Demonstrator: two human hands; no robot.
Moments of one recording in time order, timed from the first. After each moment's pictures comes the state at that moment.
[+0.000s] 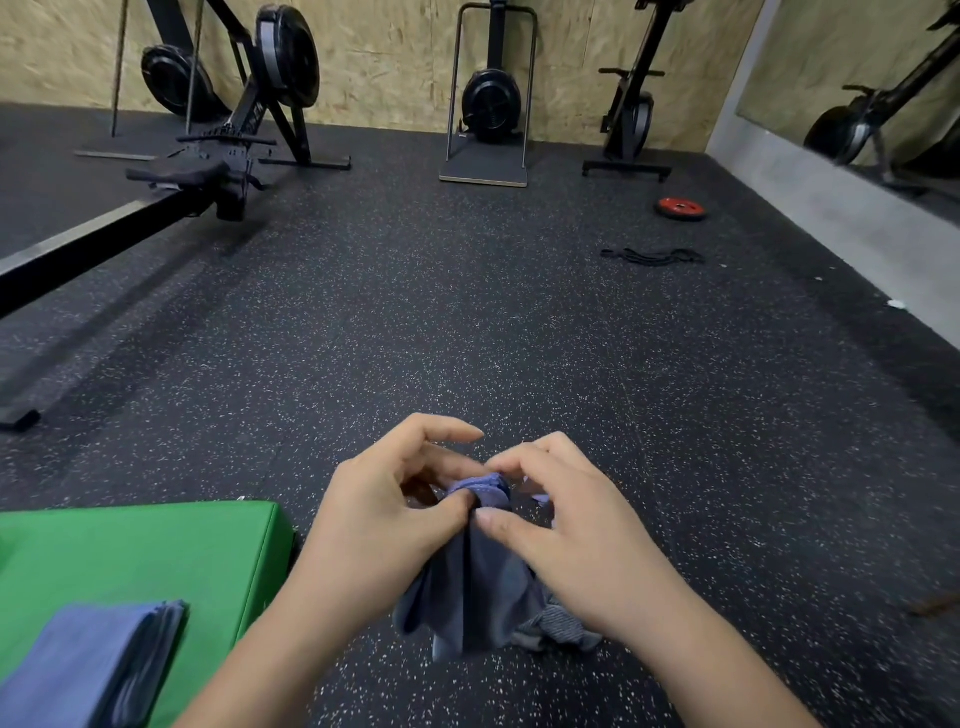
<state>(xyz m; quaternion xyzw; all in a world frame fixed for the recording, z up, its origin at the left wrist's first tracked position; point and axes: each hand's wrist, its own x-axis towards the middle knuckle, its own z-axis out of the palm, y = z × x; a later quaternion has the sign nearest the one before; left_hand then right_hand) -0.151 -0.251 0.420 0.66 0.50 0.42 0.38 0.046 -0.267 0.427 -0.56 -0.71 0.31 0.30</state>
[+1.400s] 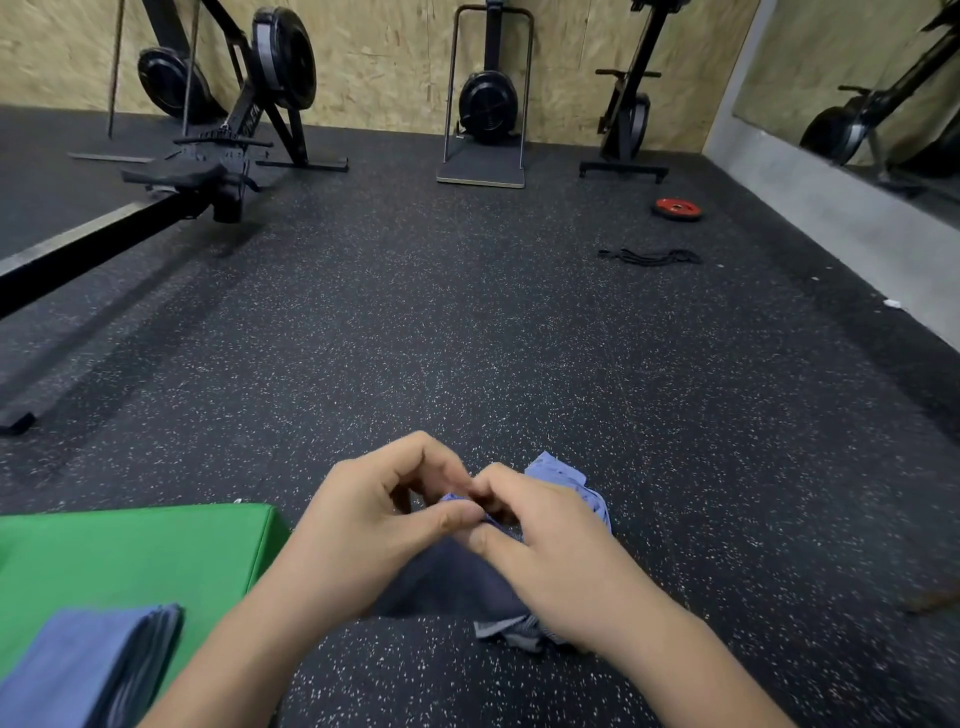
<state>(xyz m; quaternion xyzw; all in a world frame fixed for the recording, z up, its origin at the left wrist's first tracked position) -0.165 -0.241 0.407 0.70 0.45 0.39 0.39 0.042 -0.265 0.413 -0.52 -0.74 0.33 0.27</state>
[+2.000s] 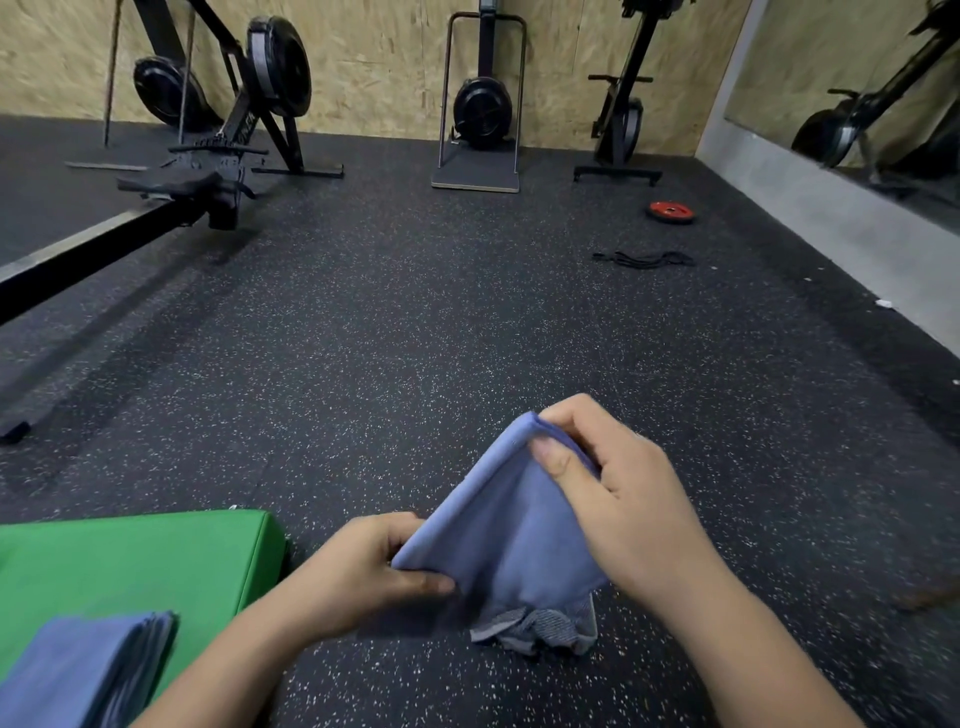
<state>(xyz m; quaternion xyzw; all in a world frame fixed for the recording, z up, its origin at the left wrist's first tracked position) -0.181 -0.228 0.340 0.72 0.50 0.17 0.46 0.086 -0.263 0.443 -0.52 -0.70 0.25 0.42</state>
